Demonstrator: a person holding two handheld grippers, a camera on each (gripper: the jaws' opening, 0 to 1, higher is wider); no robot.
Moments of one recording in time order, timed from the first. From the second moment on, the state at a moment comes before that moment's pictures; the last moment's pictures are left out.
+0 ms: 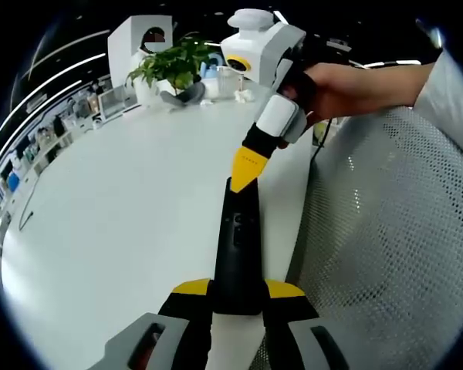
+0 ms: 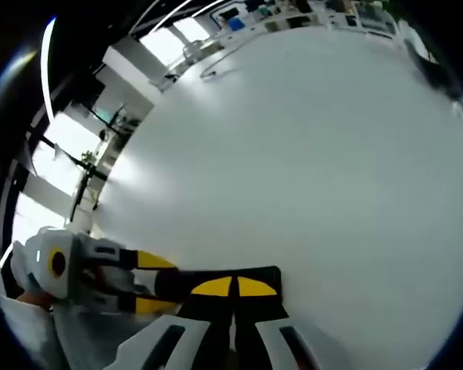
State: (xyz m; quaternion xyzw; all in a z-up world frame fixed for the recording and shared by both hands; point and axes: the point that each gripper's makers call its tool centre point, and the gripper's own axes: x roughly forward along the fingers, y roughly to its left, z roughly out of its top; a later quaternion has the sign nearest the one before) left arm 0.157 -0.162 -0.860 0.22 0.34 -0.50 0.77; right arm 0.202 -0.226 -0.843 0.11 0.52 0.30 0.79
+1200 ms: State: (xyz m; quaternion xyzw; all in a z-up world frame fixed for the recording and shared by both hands) left arm 0.156 -0.165 -0.860 0.22 0.34 -0.50 0.76; right arm 0.196 -0.217 -0.850 0.14 0.54 0.31 0.77
